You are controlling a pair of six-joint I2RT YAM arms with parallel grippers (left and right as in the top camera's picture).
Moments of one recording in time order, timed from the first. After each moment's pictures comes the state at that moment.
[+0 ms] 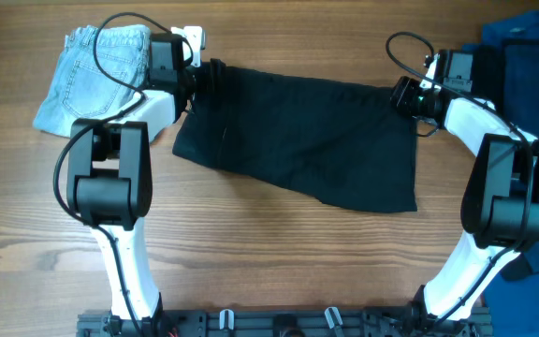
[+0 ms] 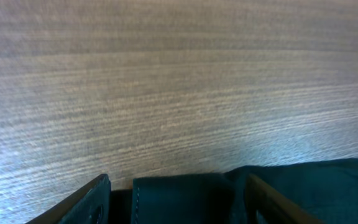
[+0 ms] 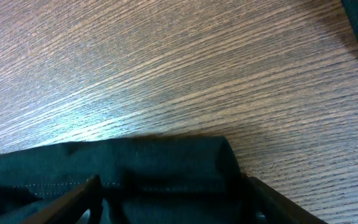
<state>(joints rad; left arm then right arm) -0.10 2.23 1.41 0.11 0.28 -0.11 -0.13 2.04 1.25 -0.23 -0.16 0.29</state>
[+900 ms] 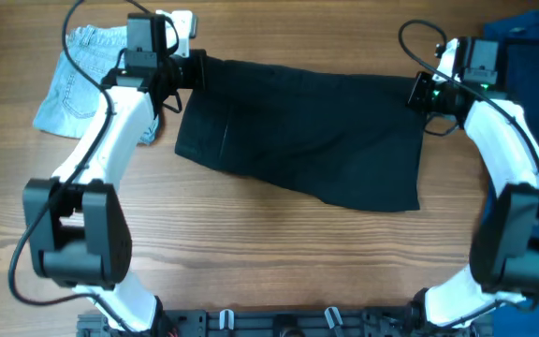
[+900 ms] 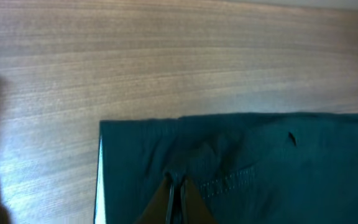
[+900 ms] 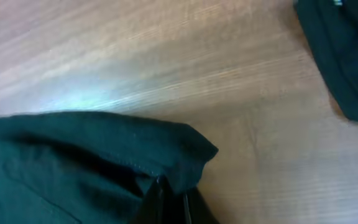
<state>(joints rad) -0.10 1.84 1.41 -0.39 0.32 -0.11 -0.13 1.77 1.28 -0.52 -0.21 0.23</state>
